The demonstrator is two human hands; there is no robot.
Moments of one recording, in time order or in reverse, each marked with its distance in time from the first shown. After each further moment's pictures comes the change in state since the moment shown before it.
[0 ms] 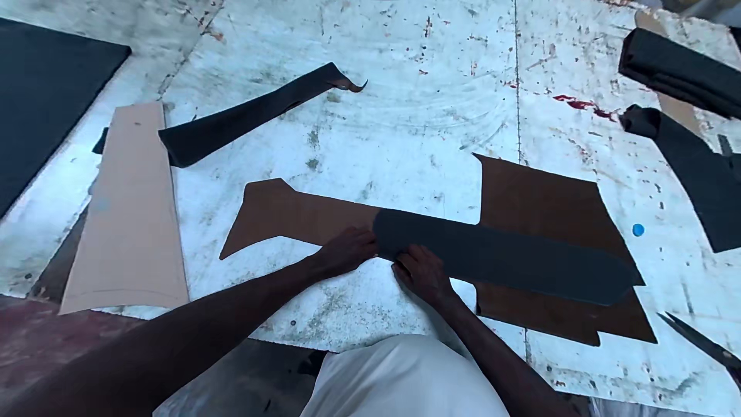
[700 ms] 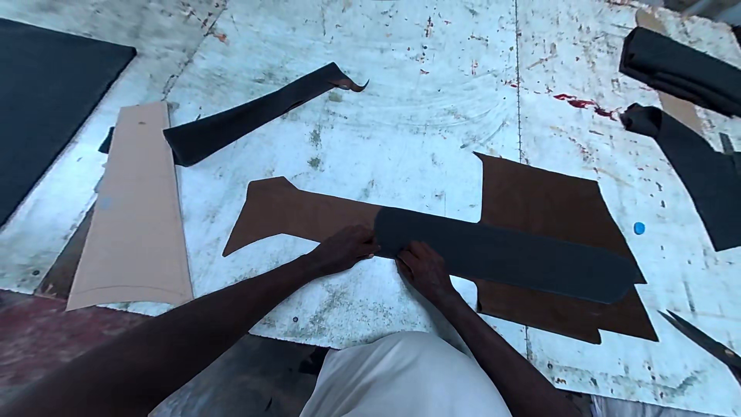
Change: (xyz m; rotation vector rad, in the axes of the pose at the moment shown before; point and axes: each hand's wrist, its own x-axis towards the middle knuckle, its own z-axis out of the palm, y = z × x) left_hand -0.011 -0.005 -0.005 -0.129 0.014 0.020; right_hand 0.001 -0.002 0.000 0.008 0.037 -0.012
